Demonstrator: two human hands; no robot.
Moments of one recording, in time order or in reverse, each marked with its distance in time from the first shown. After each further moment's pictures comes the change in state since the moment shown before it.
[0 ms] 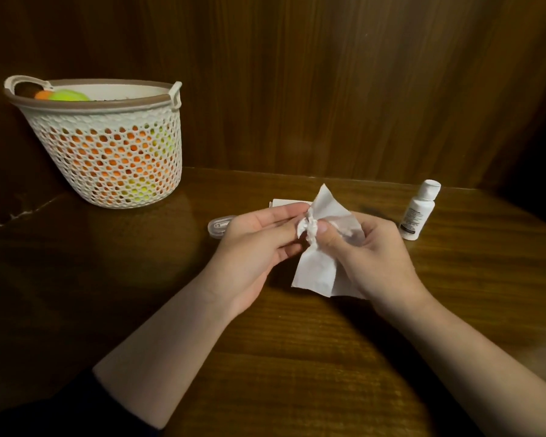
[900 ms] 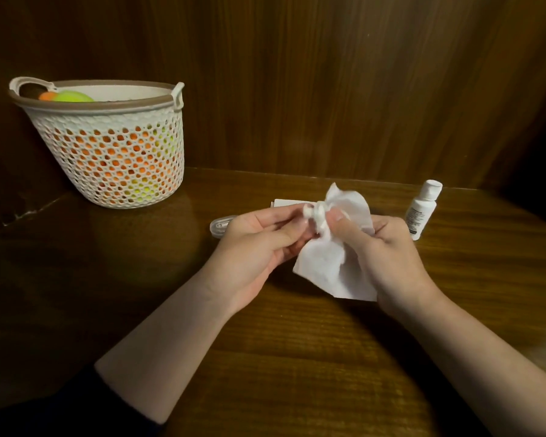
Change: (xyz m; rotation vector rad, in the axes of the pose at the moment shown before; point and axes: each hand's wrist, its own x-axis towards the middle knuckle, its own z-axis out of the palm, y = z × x) left_hand -0.006 0.006 0.000 -0.032 -0.099 -0.005; right_hand -0.002 -0.009 -0.006 0.108 0.020 0.097
